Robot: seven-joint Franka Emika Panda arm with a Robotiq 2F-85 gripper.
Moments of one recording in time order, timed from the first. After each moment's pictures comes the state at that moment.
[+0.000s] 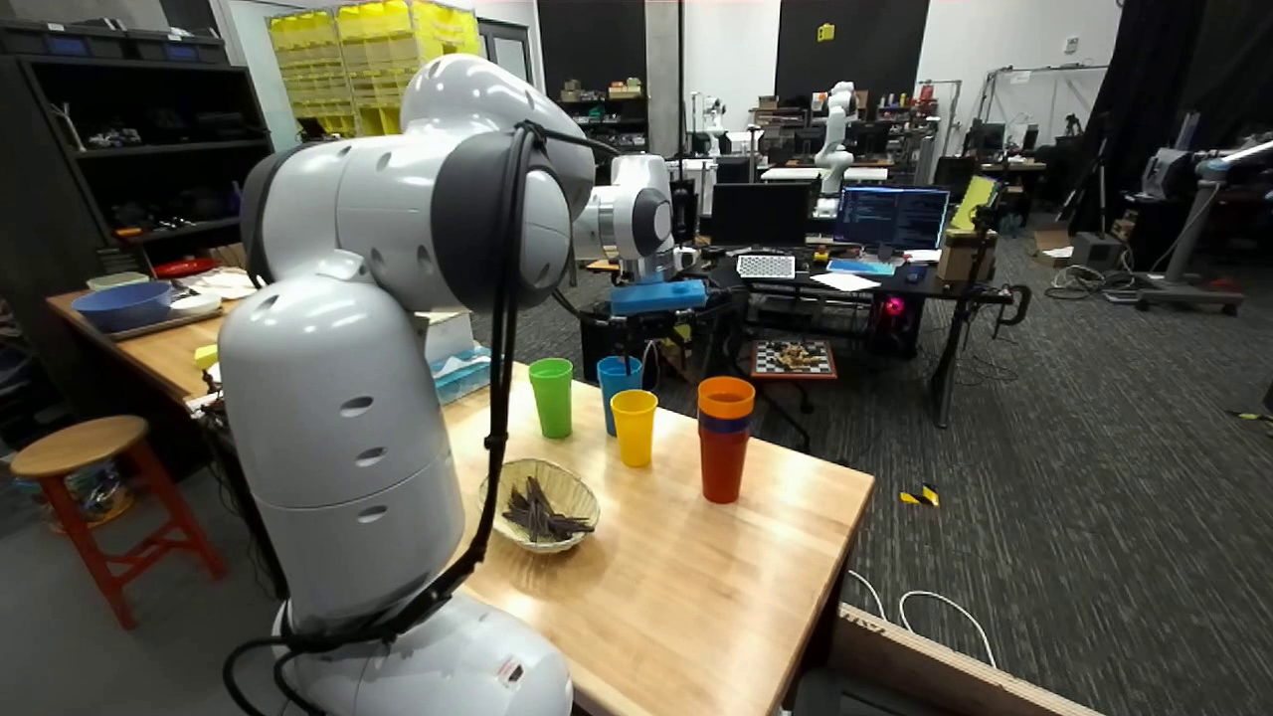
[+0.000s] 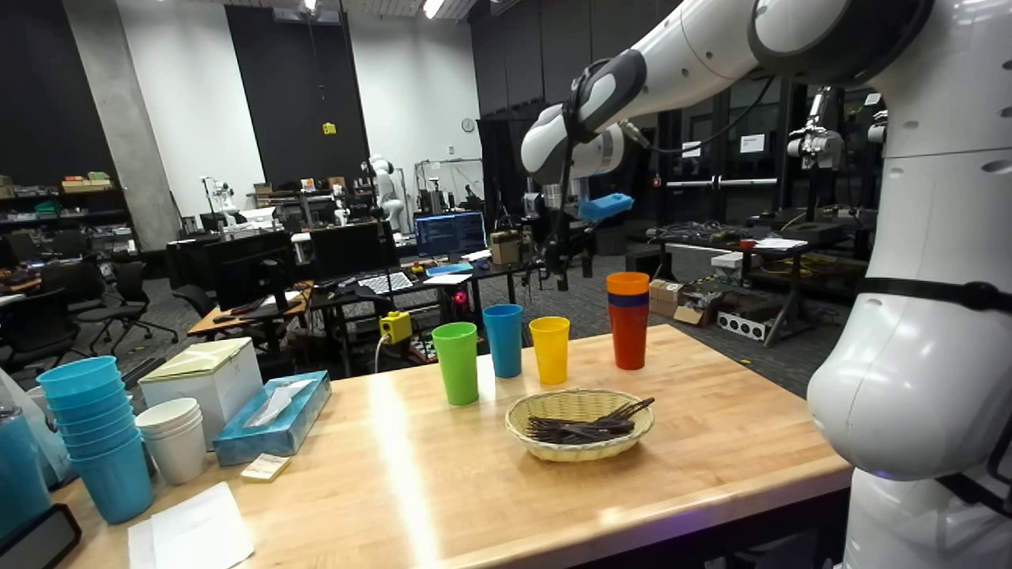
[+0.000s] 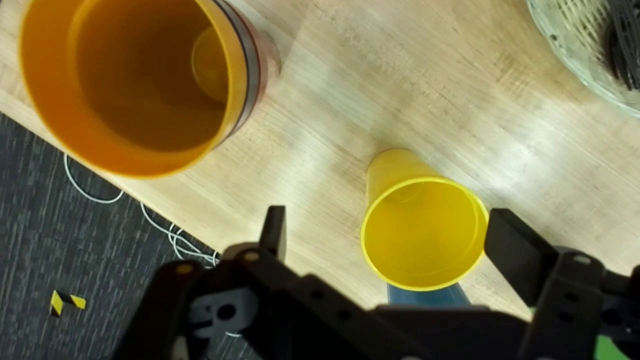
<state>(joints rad) 0.10 0.01 0.11 -1.94 -0.07 1.97 -0.34</state>
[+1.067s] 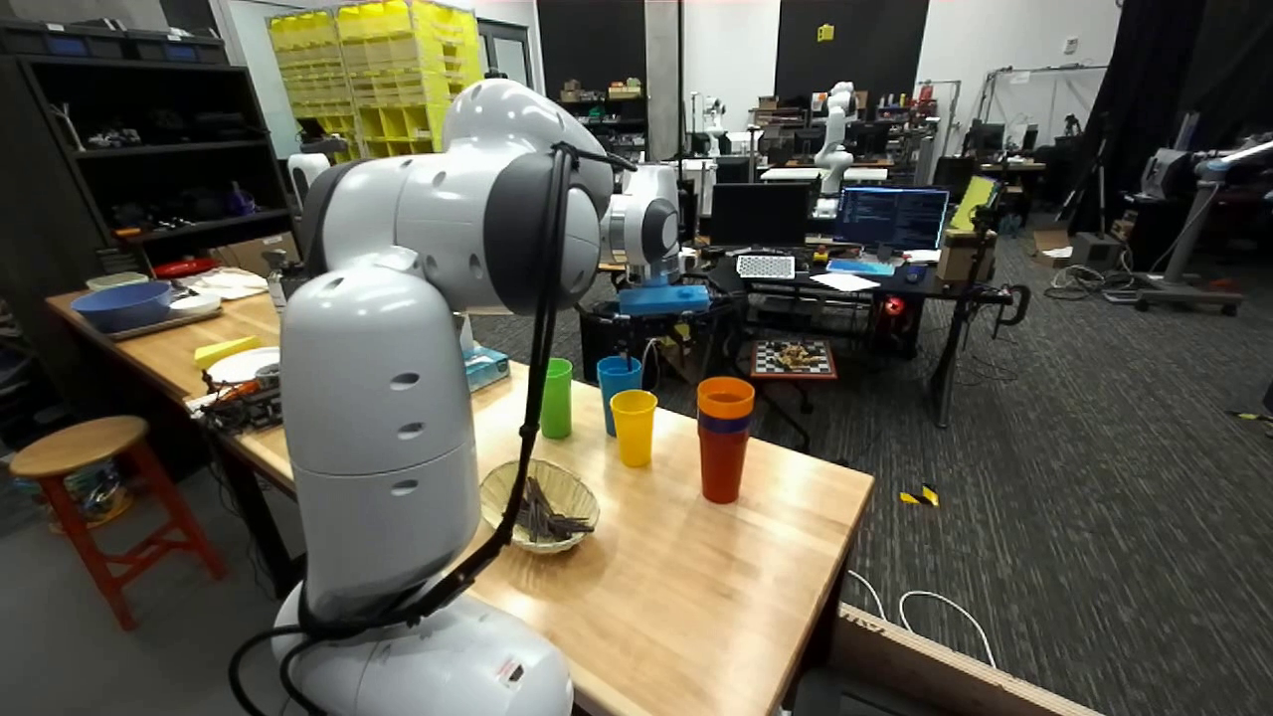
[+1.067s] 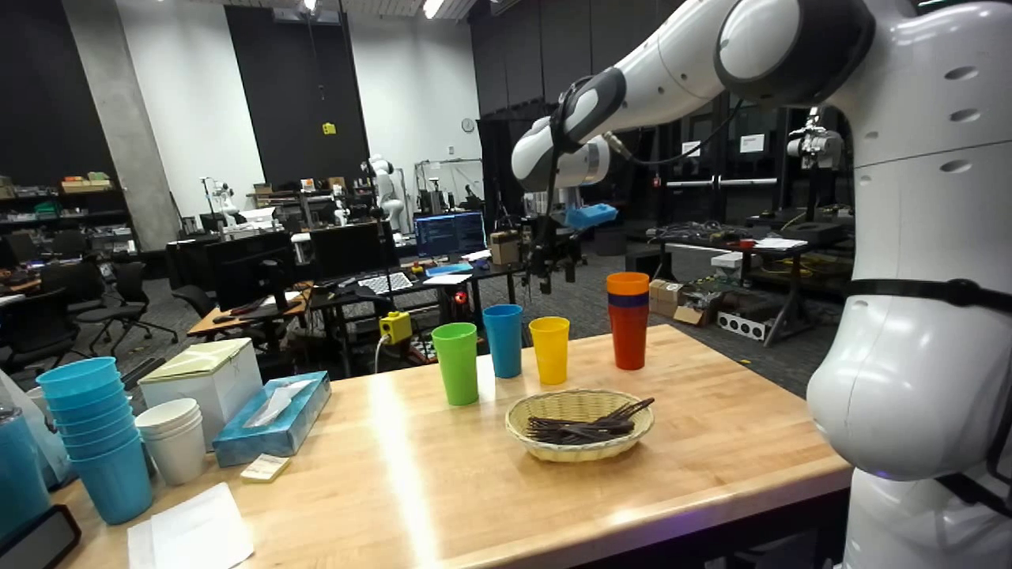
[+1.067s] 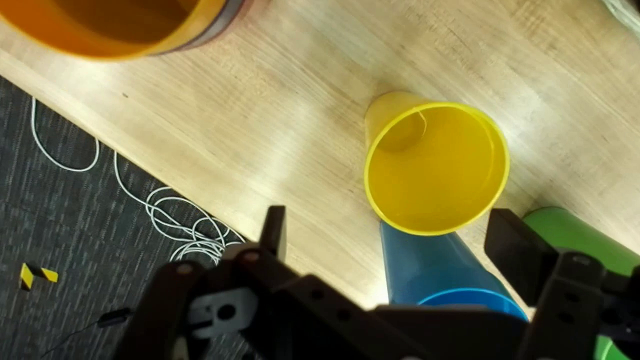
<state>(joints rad) 0.10 0.13 0.12 -1.82 -0.02 2.01 -0.38</state>
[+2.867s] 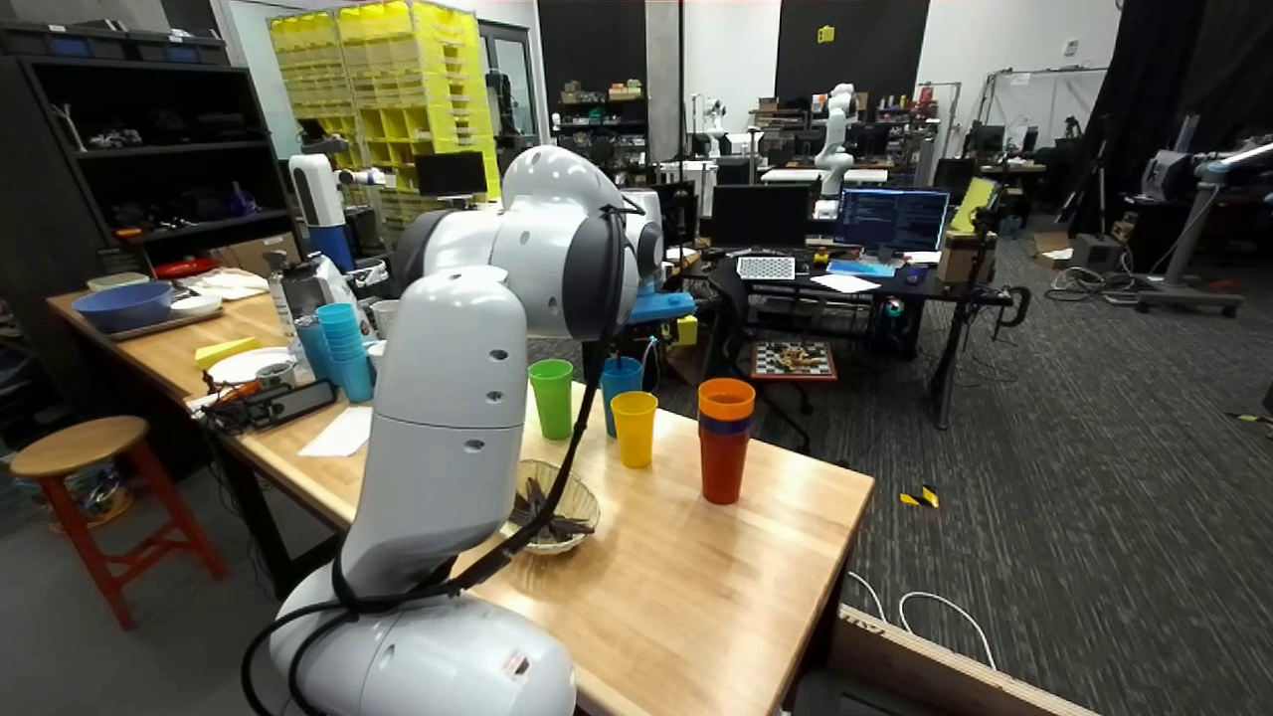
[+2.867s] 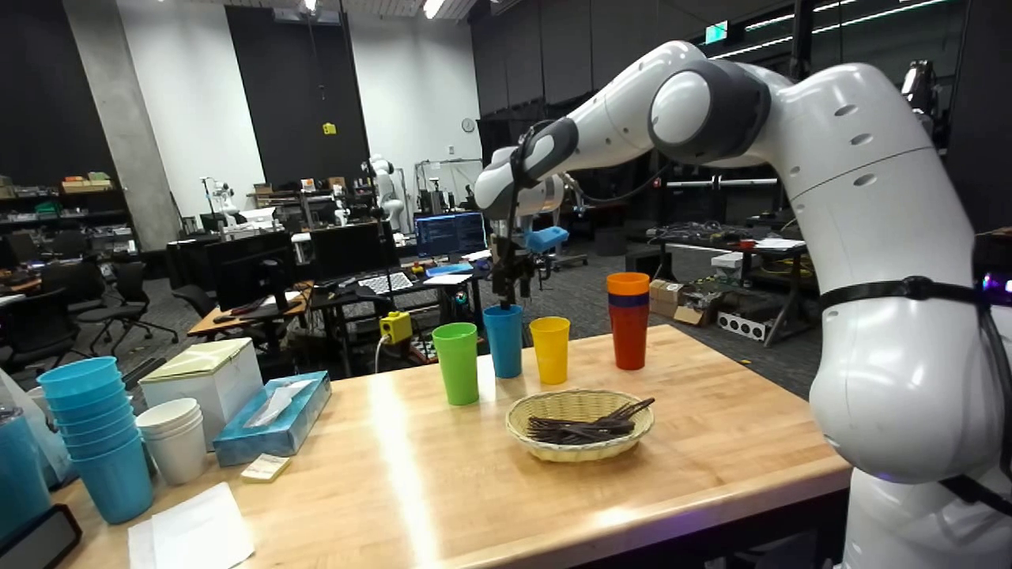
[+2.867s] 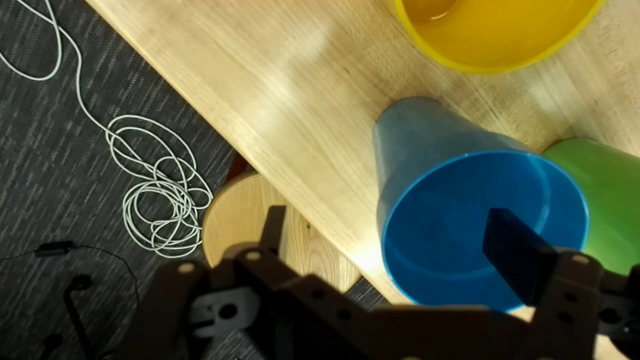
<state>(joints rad) 0.14 0.43 0.18 -1.51 -0.07 2.04 -0.46</state>
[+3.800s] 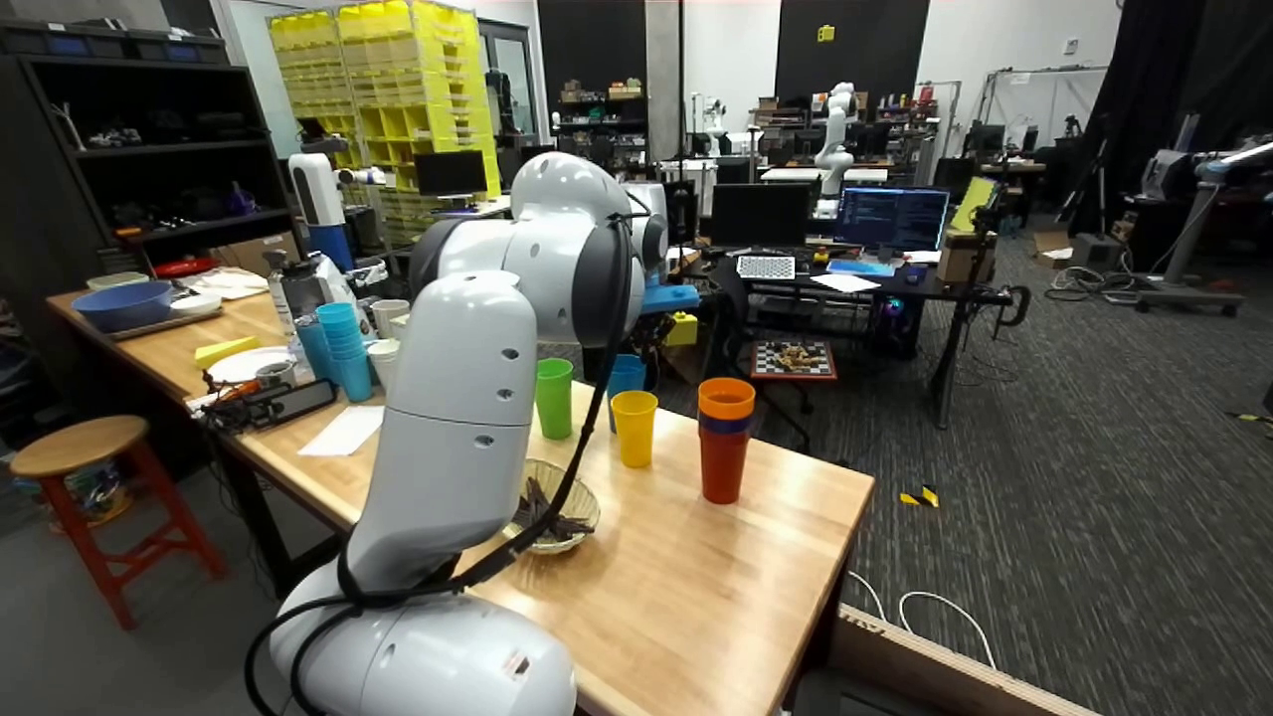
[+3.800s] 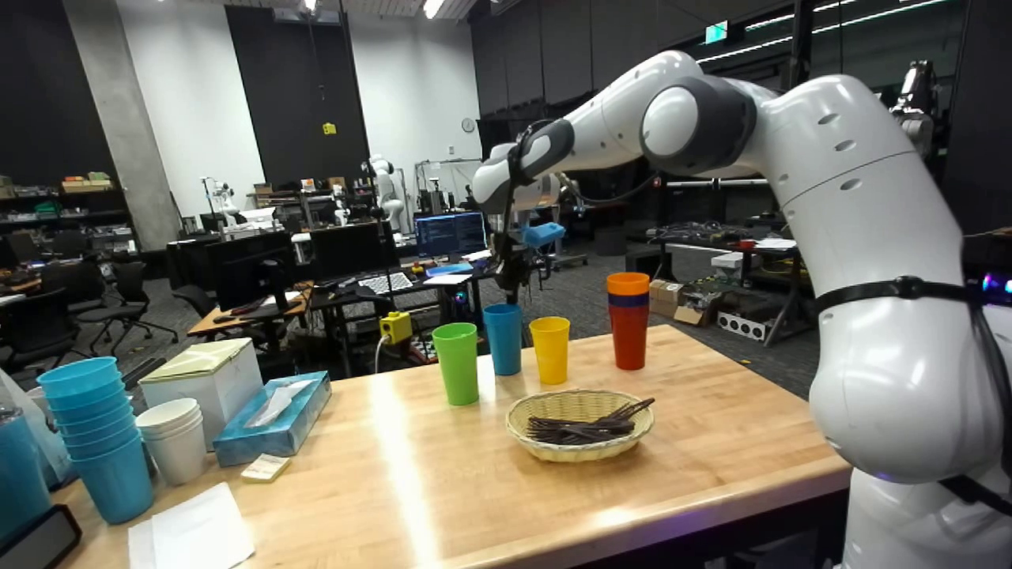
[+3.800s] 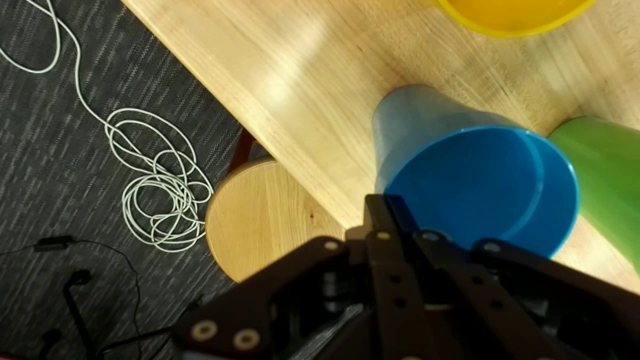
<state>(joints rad) 0.14 0.48 0.18 -1.41 -0.06 1.99 -0.47</state>
